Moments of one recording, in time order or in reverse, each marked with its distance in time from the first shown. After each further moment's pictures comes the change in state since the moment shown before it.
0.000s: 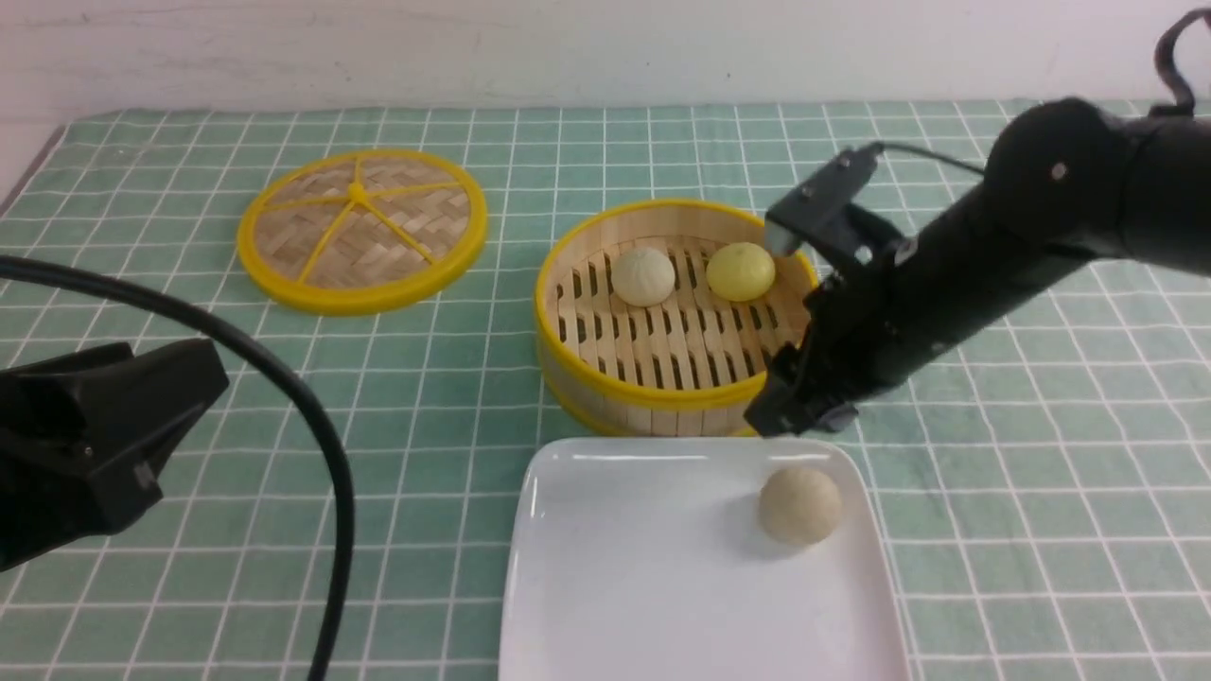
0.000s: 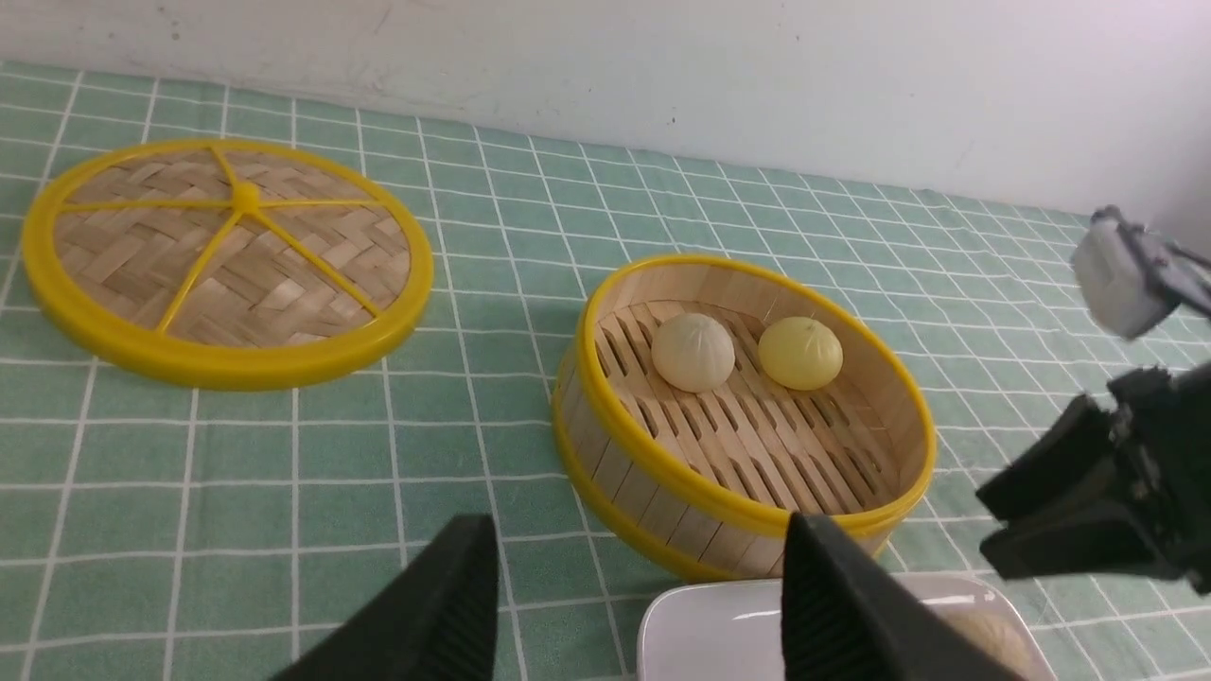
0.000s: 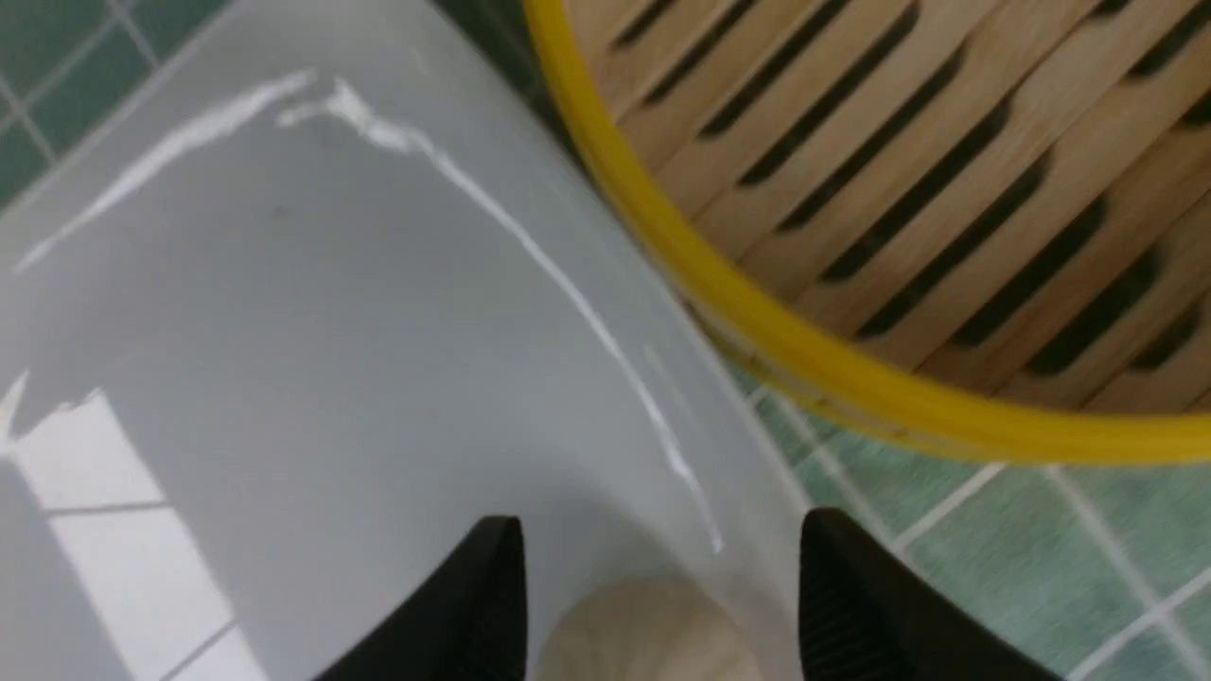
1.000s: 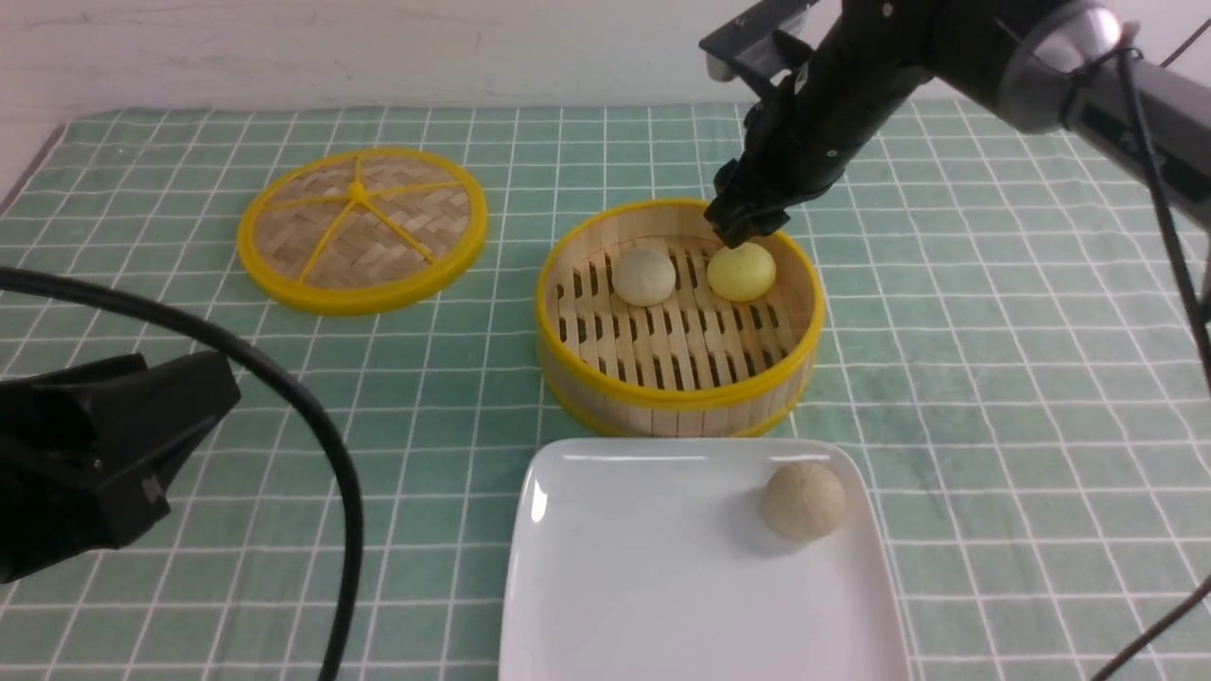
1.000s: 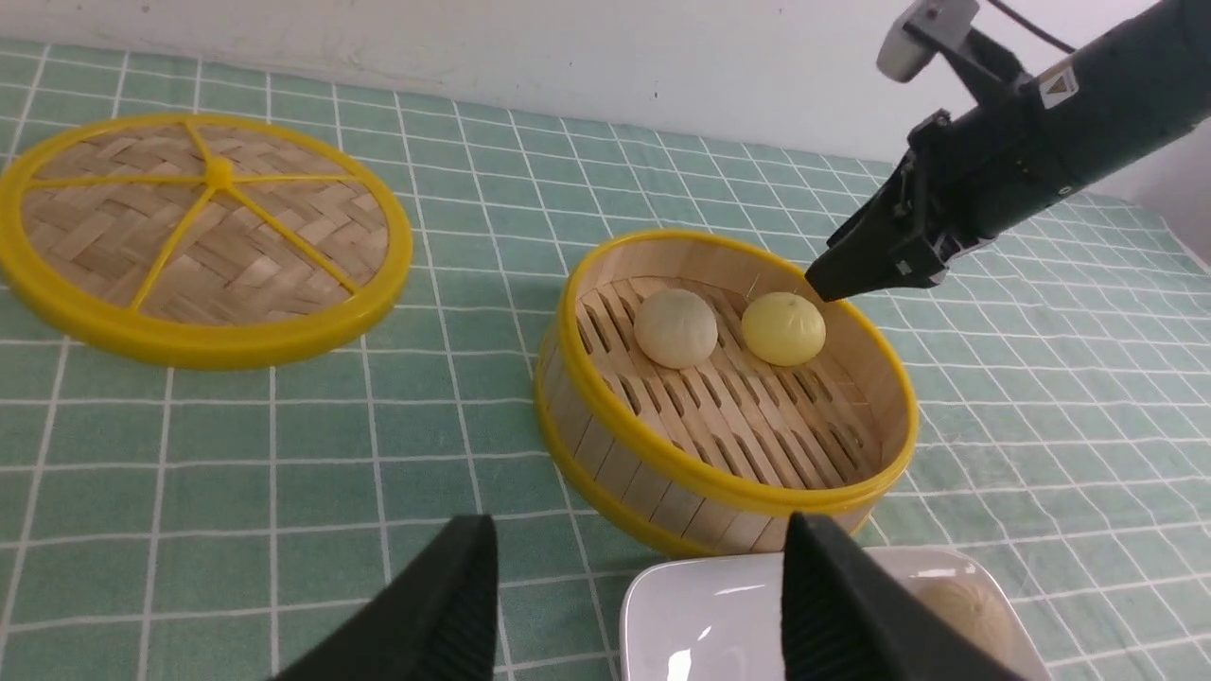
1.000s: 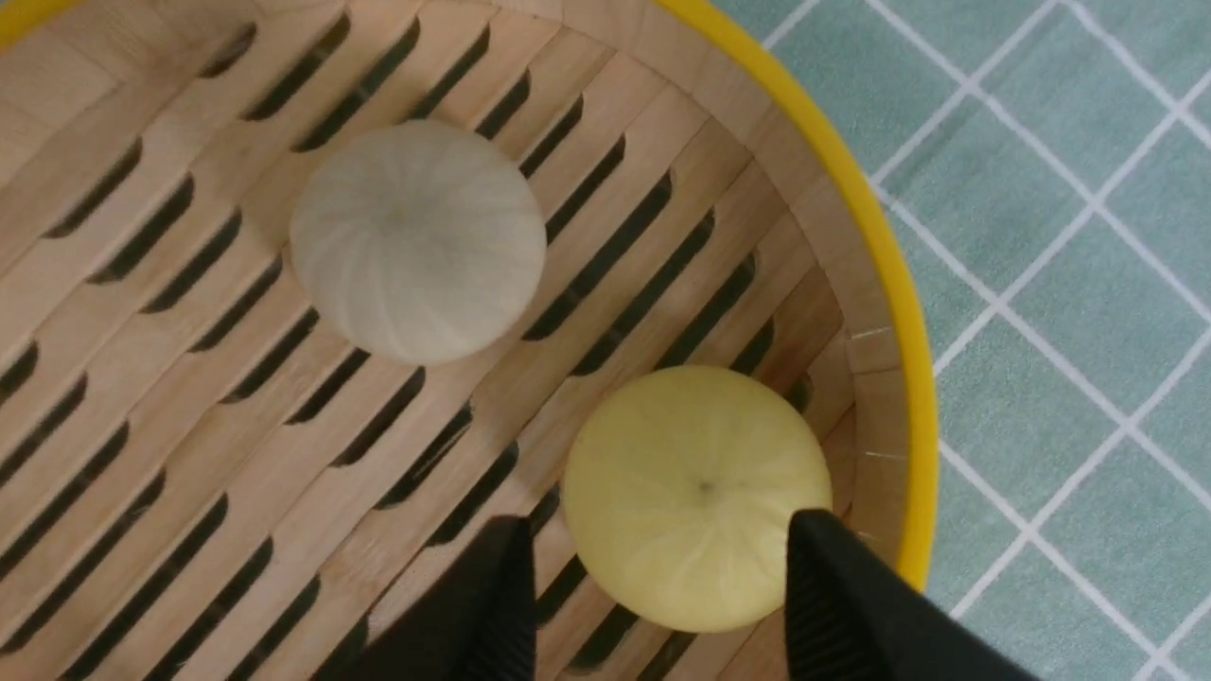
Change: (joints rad) right arm -0.039 0.526 -0.879 -0.337 0.310 0.297; left arm 0.000 0.000 0.000 0.000 0.030 0.000
